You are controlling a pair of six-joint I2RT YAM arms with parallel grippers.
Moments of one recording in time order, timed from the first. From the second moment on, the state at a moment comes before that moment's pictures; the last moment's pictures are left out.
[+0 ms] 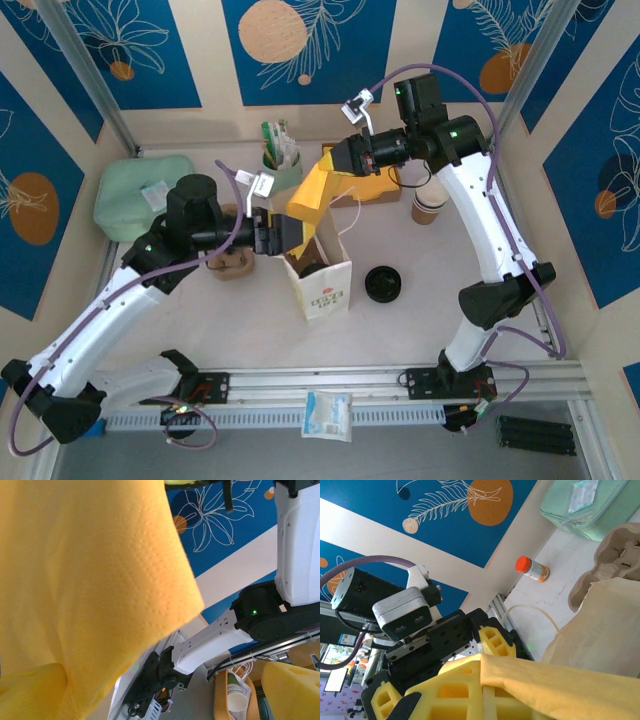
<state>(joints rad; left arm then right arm) -0.65 1.06 1.21 -0.42 0.68 -0.65 0.40 1.72 2.14 -1.13 -1.10 0.38</state>
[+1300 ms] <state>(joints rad) -0.65 0.91 1.20 -0.47 0.36 -0.62 0.60 1.79 2.18 -1.37 -0.79 0.14</state>
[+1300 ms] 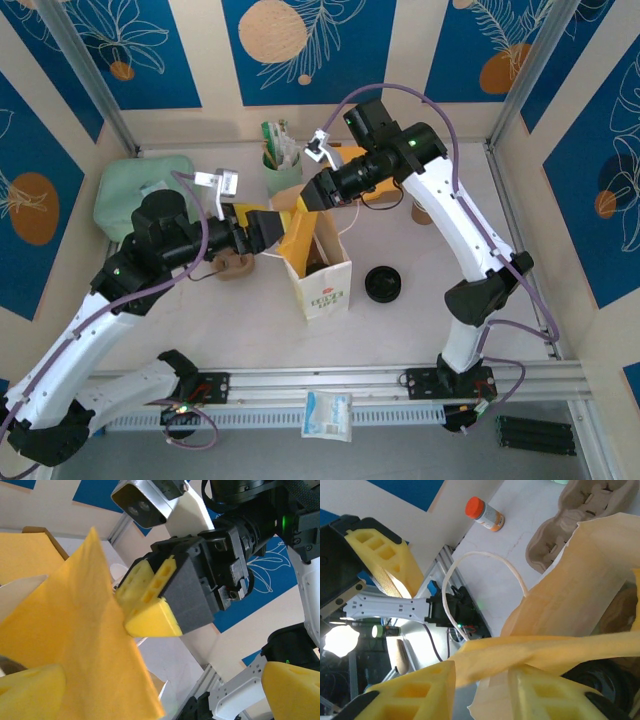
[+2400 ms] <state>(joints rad) -0.42 0.94 1.29 -0.60 -0.21 -0.33 0.32 1.27 1.76 -1.07 -0.55 0.33</state>
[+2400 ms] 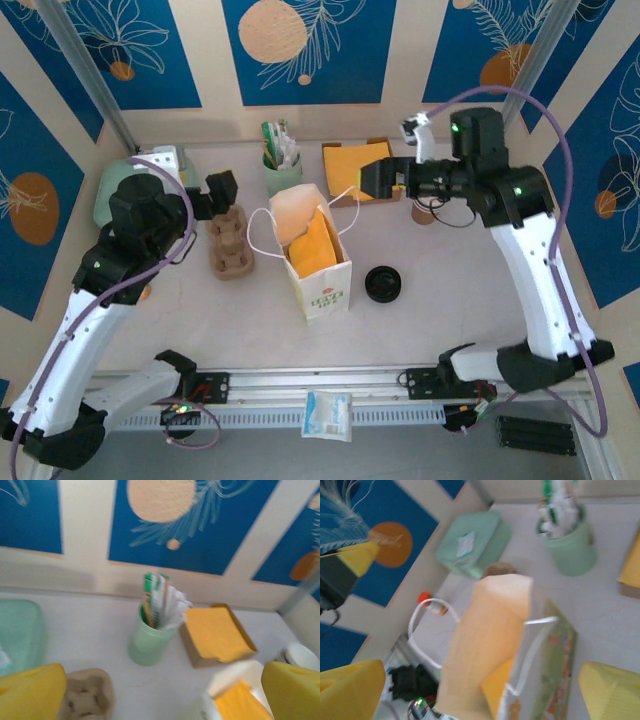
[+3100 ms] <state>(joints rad) -0.30 0.89 0.46 -0.02 -0.44 -0.05 -0.02 1.09 0.65 -0.25 -0.12 0.32</state>
